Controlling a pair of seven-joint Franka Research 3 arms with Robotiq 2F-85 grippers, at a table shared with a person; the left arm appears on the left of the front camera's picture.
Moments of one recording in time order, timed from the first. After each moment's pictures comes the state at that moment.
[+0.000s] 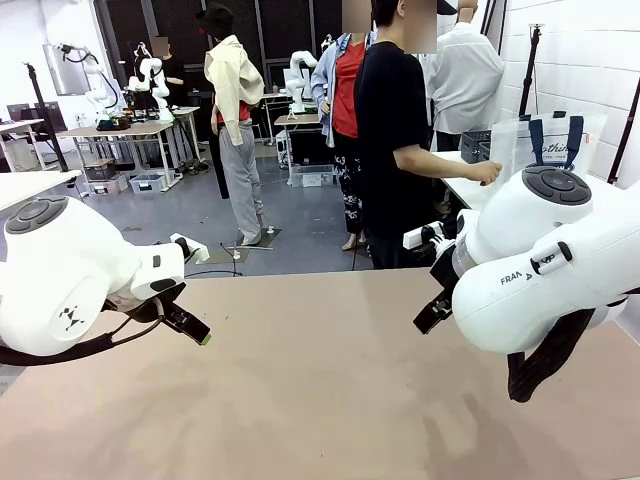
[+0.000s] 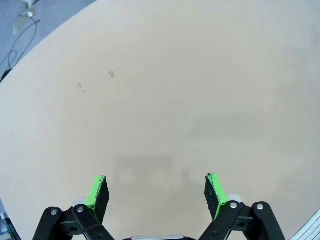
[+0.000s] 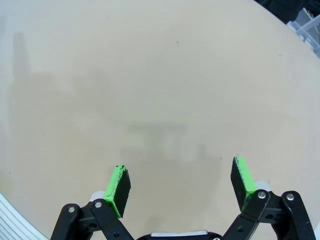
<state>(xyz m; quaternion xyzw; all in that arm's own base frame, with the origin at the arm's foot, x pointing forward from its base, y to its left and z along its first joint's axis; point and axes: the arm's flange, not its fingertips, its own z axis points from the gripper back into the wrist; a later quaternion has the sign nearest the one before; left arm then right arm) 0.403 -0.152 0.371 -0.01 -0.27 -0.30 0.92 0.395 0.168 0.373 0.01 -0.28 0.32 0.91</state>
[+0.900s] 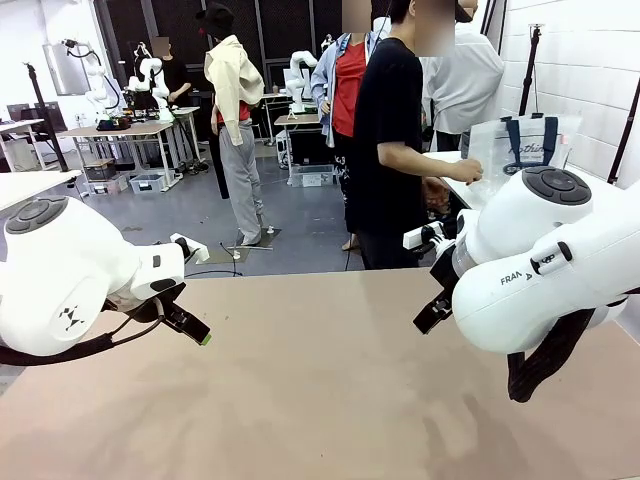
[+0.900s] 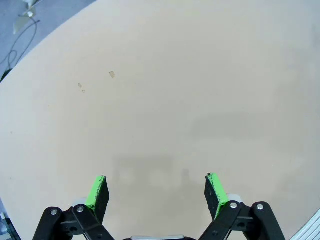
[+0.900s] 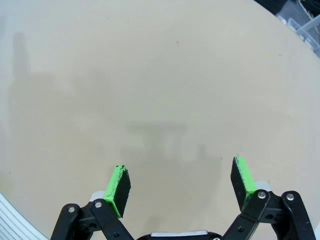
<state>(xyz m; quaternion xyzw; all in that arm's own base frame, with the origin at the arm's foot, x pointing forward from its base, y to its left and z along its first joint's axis) 0.403 -0.152 0.371 -0.01 -0.27 -0.30 0.92 0.395 0.168 0.373 0.01 -0.28 0.32 0.91</state>
